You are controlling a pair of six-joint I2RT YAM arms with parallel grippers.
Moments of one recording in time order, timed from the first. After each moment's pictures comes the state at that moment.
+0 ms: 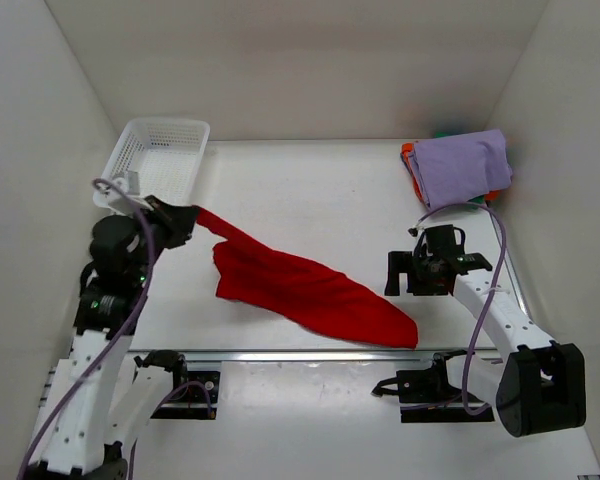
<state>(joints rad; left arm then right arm) -0.17 0.74 0.90 -0.43 0.10 -0.60 0.15 1.10 0.67 -0.67 -0.18 0.13</state>
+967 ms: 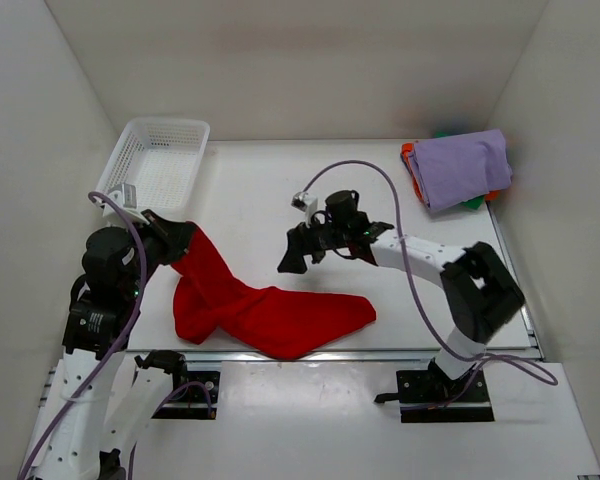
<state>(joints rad) -0.19 0.63 1.02 -0.61 0.06 -0.60 0.66 1.65 1.02 0.03 -0.67 0.19</state>
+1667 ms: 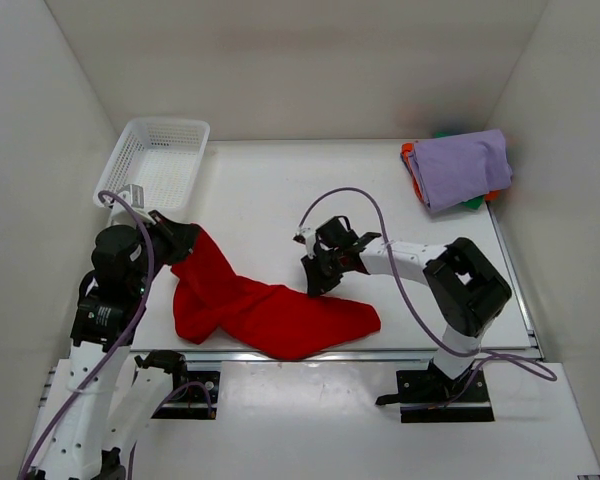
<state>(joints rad) -0.19 0.63 0.96 -0.58 0.07 -0.61 0.72 1.77 1.00 -0.28 -0.43 0.10</state>
